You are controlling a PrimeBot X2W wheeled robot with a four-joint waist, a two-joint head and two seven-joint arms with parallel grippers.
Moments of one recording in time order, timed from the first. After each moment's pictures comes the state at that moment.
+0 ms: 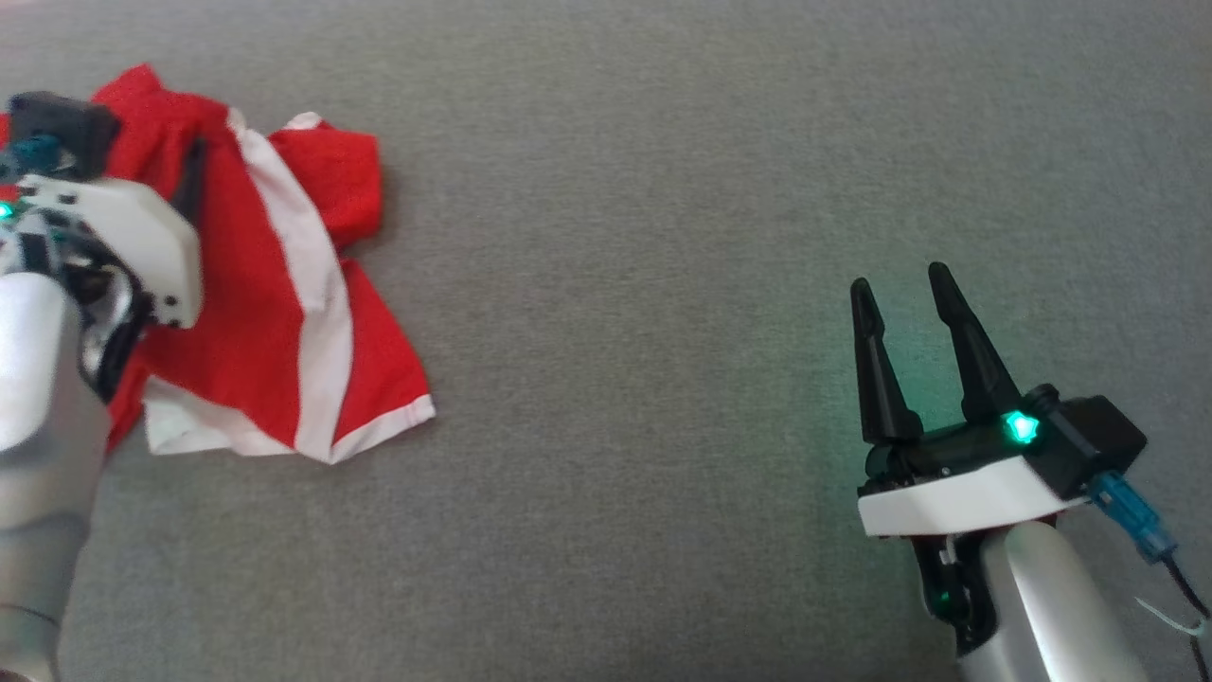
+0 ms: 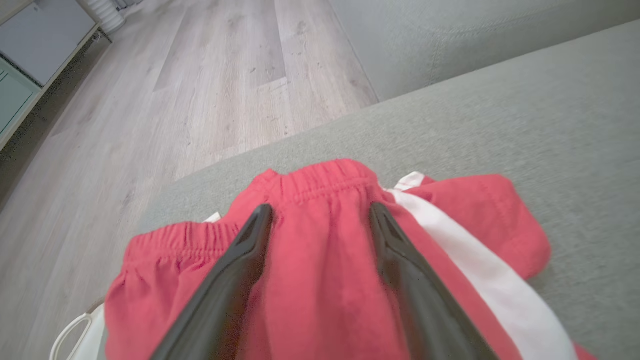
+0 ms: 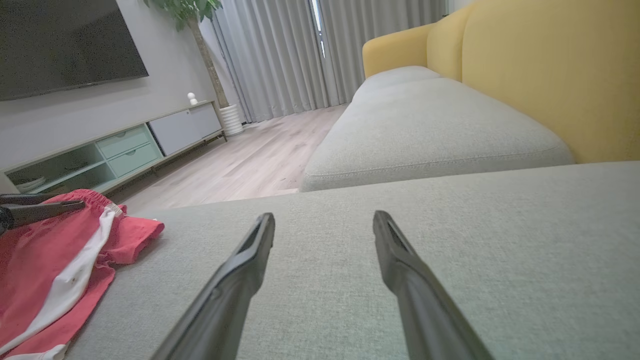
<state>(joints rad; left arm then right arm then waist) -0.80 0.43 -0.33 0.68 -0.29 -0.13 0.27 -0.14 -0.05 0.18 0.10 0.21 0.12 -0.25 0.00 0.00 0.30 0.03</state>
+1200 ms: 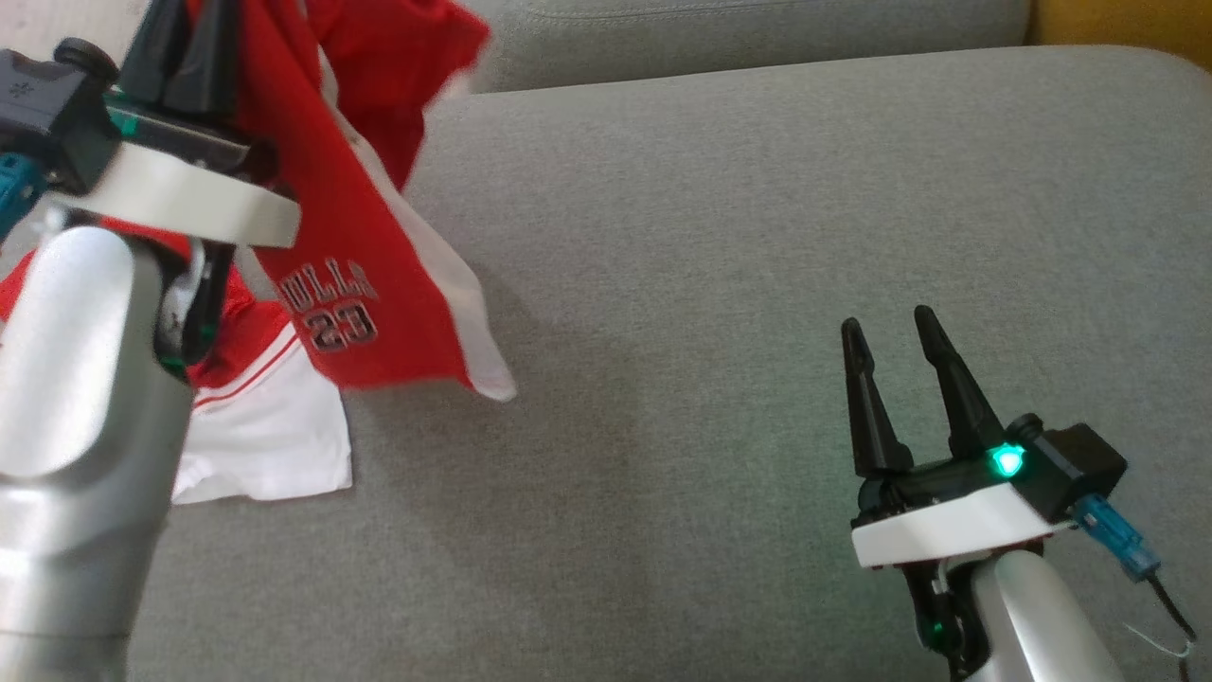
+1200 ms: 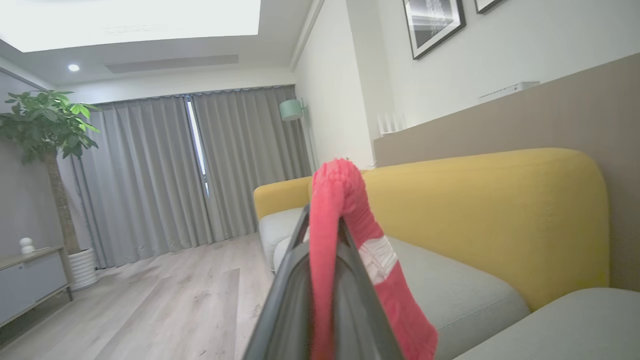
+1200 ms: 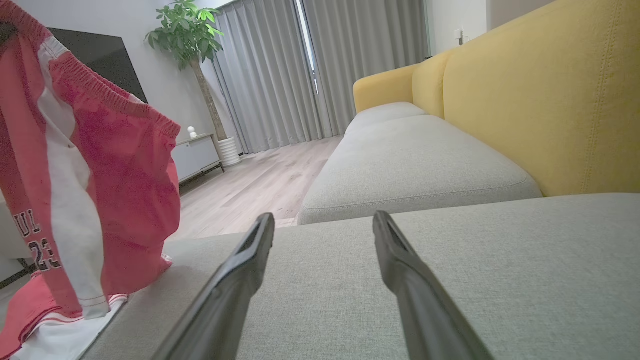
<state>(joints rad) -0.75 0.37 -0.33 0.25 -0.37 -0.08 -0.10 -0.10 -0.05 0.20 0.15 0.26 0.12 -0.25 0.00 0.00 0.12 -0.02</state>
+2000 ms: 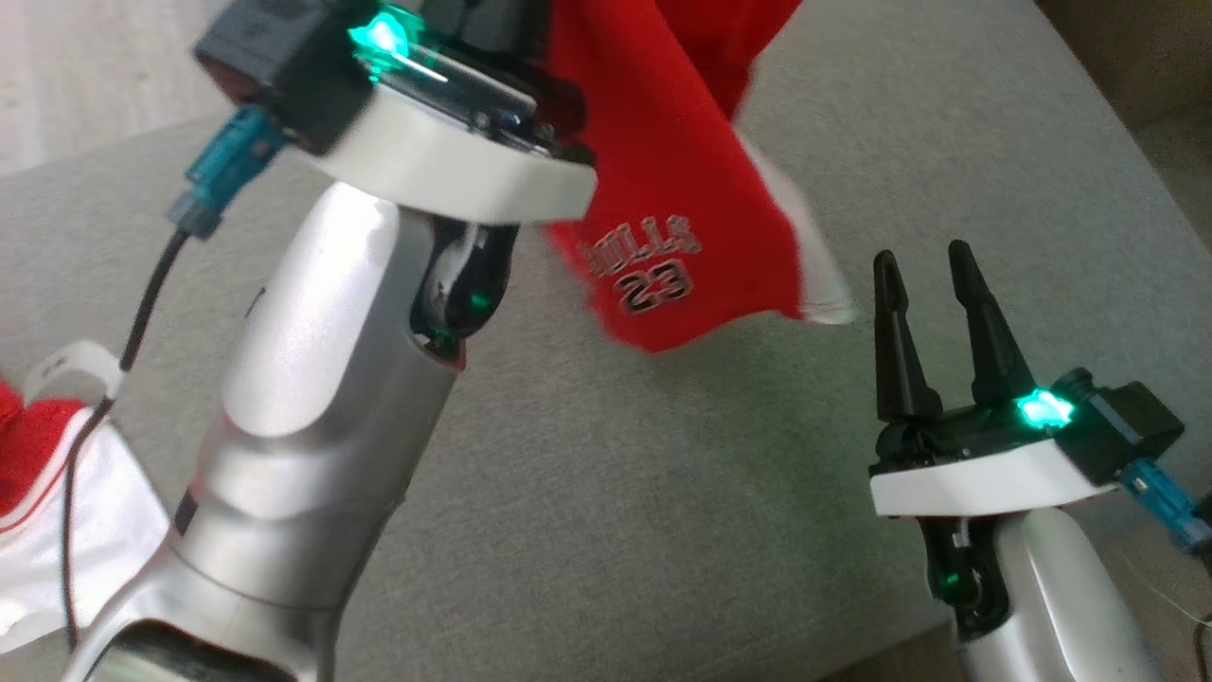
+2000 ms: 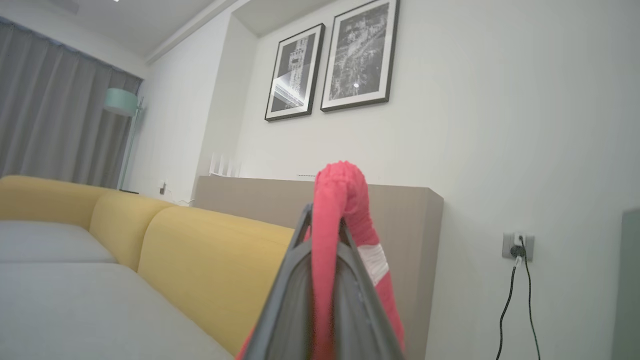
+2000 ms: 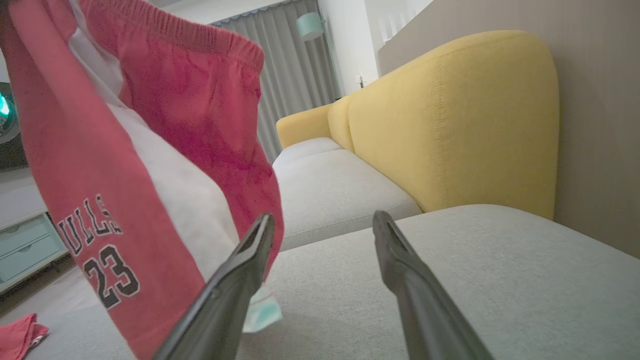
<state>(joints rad) -0.85 0.06 -0.48 0.14 -0.51 -0.05 -0.10 -0.15 -0.05 0.18 0.08 0.32 0.12 -0.25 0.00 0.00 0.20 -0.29</state>
